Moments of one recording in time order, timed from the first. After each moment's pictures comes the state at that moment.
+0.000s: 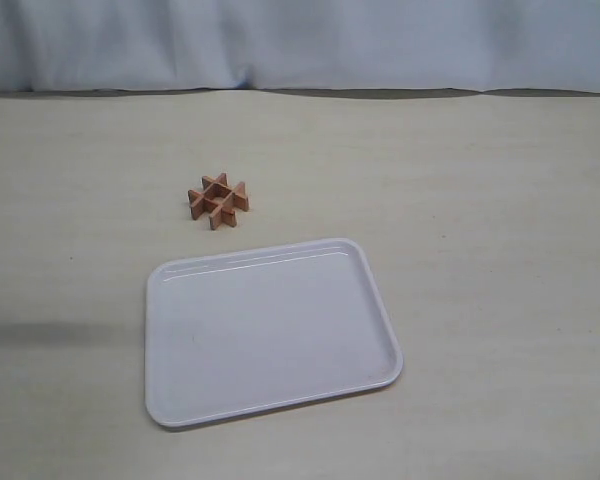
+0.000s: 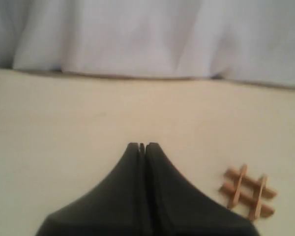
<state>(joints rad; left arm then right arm) -0.10 1.21 -0.74 0.26 0.12 -0.38 -0.18 0.00 0.00 0.12 0.32 -0.04</state>
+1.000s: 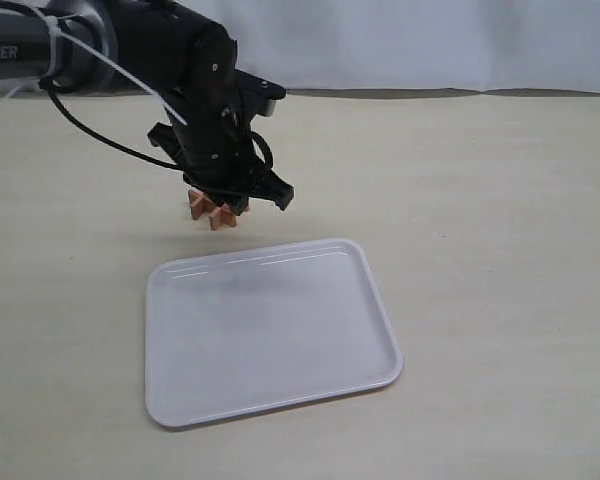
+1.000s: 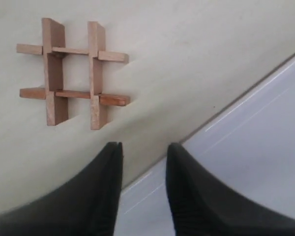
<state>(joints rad) -0.58 2.09 -1.55 0.09 0.89 -0.10 -0.18 0.00 0.00 0.12 0.32 -0.04</state>
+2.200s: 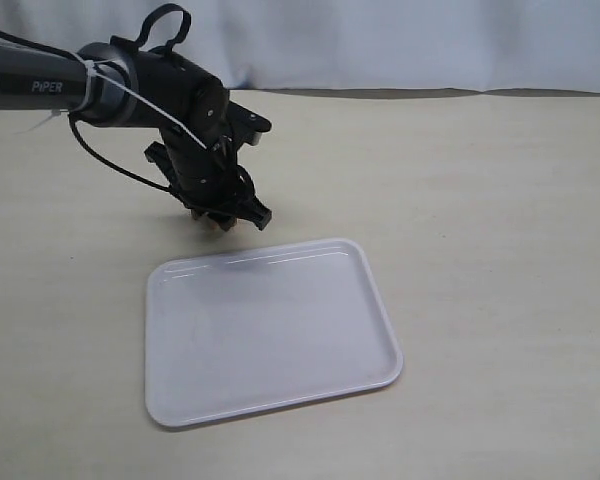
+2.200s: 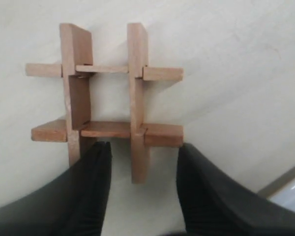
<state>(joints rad) -0.53 2.22 -1.55 0.17 0.76 -0.05 -0.18 0.00 0.00 0.12 0.32 -0.04</state>
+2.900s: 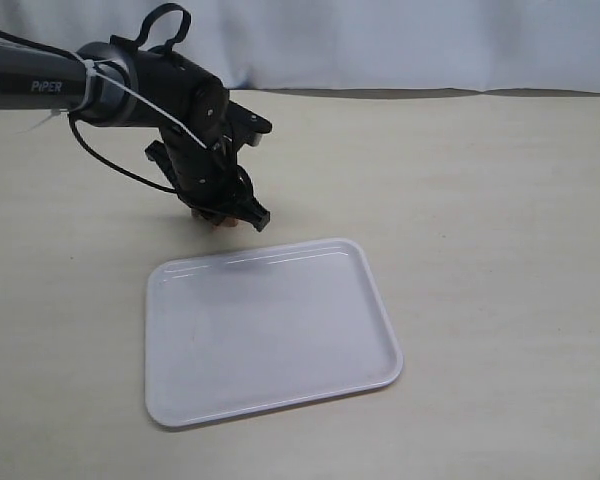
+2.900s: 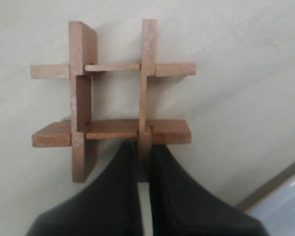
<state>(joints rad) -0.53 2.22 -1.55 0.17 0.77 -0.03 -0.18 0.00 0.00 0.12 0.32 -0.04</state>
